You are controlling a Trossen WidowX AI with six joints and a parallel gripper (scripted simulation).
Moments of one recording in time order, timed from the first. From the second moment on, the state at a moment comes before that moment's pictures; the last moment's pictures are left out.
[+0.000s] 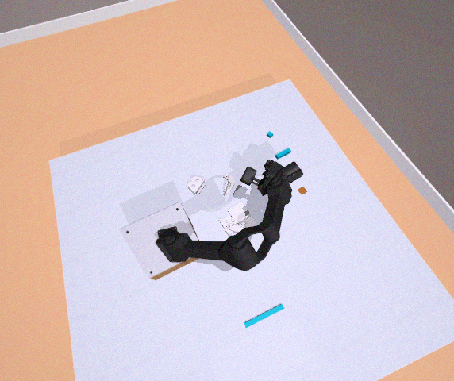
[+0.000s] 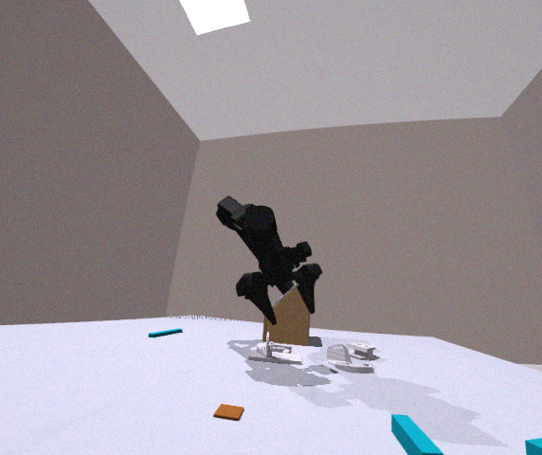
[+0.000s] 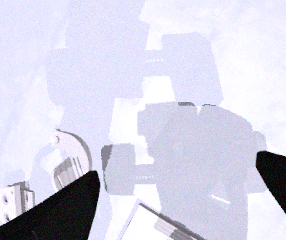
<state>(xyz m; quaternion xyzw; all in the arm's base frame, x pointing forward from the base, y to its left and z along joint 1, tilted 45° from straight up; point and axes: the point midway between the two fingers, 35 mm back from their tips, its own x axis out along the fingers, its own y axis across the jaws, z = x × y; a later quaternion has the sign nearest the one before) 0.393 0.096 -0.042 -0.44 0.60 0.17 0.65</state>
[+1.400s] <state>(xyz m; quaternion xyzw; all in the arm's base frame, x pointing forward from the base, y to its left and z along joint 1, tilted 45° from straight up) 0.288 0.122 -0.159 -0.59 0.64 0.08 0.49</state>
